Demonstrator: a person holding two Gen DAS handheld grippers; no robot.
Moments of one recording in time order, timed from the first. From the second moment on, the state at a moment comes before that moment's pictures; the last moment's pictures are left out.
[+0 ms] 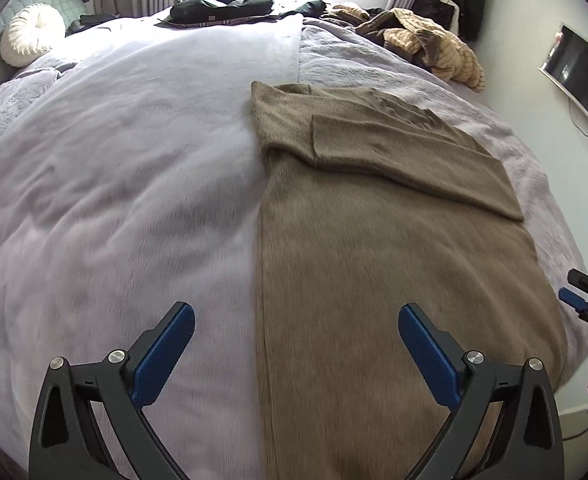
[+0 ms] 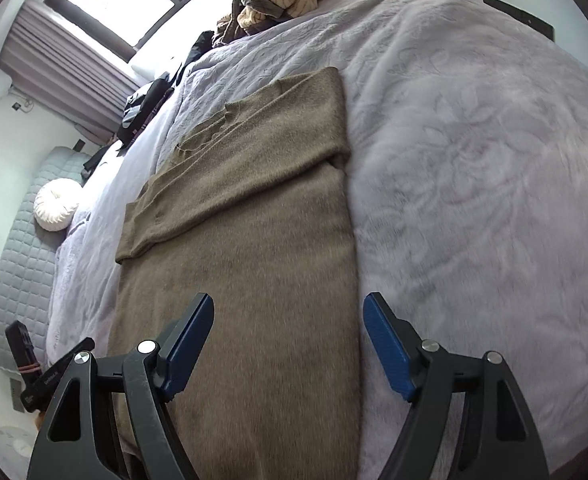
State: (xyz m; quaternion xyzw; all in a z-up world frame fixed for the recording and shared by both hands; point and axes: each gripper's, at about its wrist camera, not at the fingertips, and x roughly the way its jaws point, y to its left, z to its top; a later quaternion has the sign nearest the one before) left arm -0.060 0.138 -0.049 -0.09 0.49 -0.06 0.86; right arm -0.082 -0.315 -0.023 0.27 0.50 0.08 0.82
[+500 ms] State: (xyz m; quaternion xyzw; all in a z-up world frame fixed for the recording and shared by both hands) left arm -0.144 0.135 -0.071 -0.15 0.53 -0.16 0.82; right arm -0.176 -0.323 -0.039 0.33 0.48 0.16 0.80
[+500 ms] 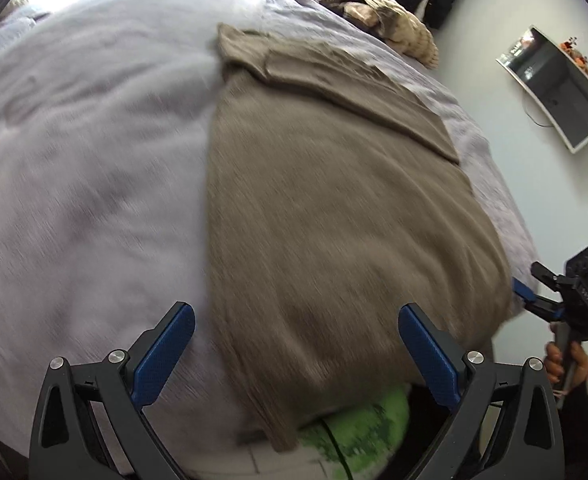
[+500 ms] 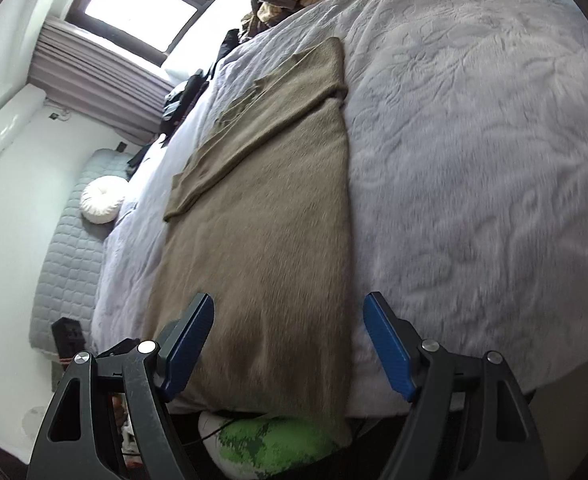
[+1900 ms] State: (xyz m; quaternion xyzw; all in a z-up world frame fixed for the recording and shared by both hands) left arm -0.169 0.155 -0.053 -0.32 0.47 -0.28 0.78; right arm -0.211 -0.291 -0.054 0.53 0.35 0.38 0.67
